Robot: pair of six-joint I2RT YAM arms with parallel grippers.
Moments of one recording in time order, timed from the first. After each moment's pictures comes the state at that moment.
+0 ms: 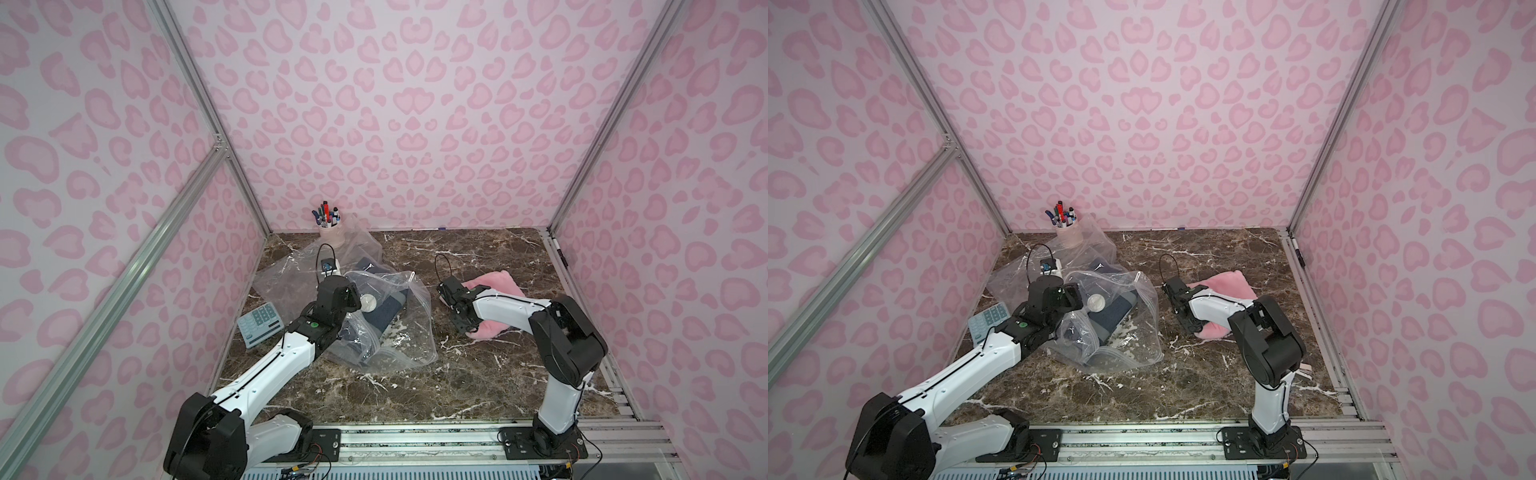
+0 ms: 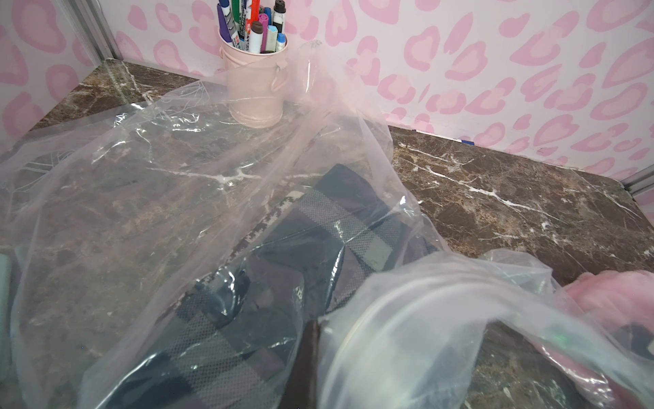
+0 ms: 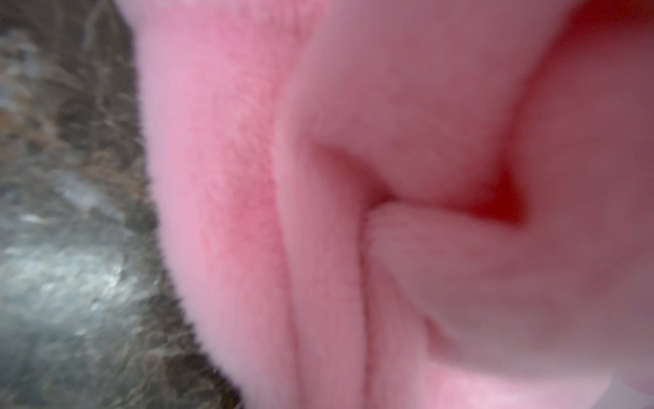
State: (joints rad) left arm -0.42 1.19 0.76 -0.08 -0.33 -0.46; right arm 0.61 1.87 1.12 -0.63 0.43 -0.01
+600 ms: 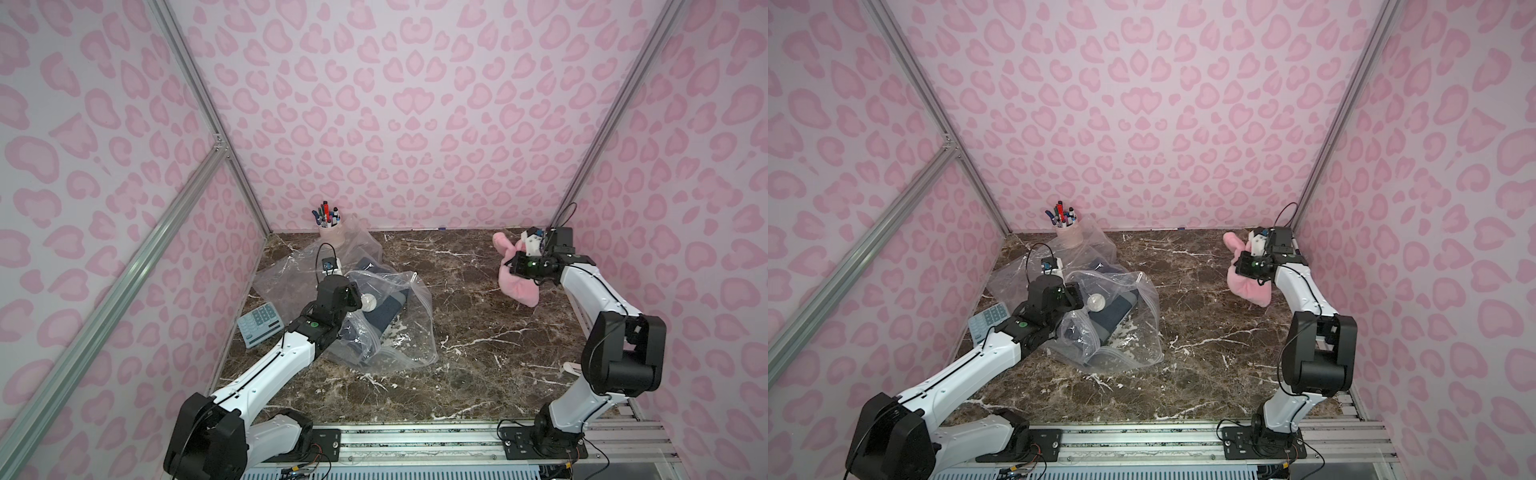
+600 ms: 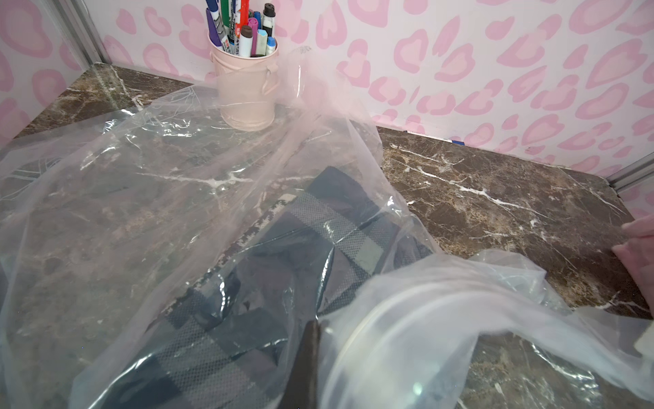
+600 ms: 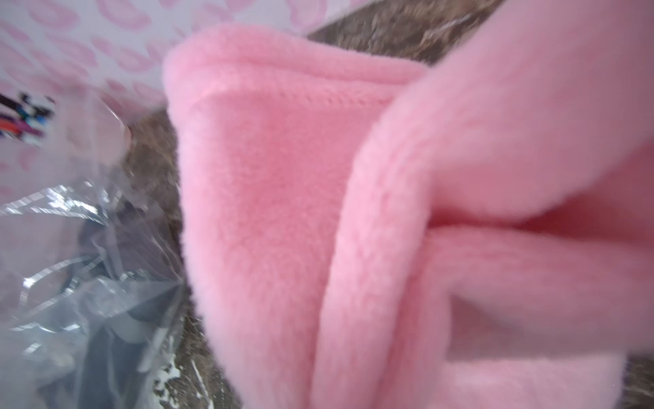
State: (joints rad) left arm -0.42 1.19 0.75 -0.07 -0.30 -0.46; right arm -0.13 1.67 1.32 -0.46 -0.50 0.25
